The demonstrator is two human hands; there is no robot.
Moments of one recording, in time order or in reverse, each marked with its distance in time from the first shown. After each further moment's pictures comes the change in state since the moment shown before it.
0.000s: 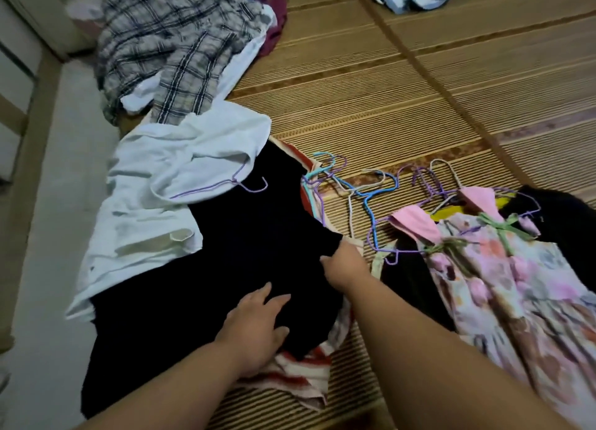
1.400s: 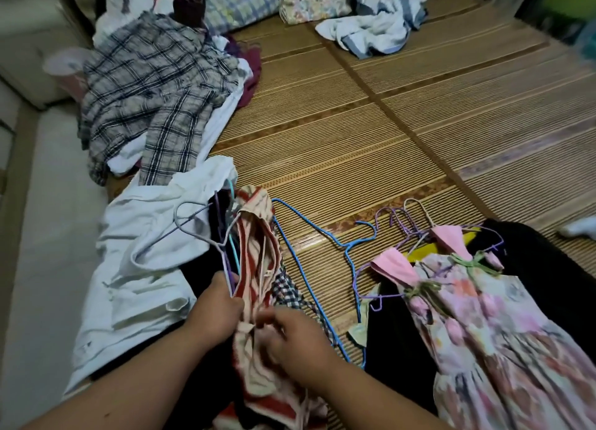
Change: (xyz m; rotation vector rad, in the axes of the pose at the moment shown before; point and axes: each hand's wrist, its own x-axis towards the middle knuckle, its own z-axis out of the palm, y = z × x) left_hand 0.022 0.003 -0.132 -0.473 0.282 -0.251; right_hand -0.086 -0.078 0.009 0.114 0.053 -0.411
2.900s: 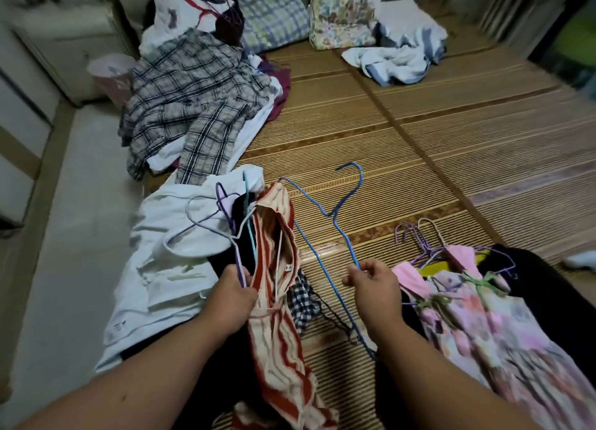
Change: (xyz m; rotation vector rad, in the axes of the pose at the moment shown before) left_hand -0.030 -0.006 -0.034 -0.237 0.094 0.029; right_hand 0.005 -0.018 -0.061 0.347 0.617 0.323
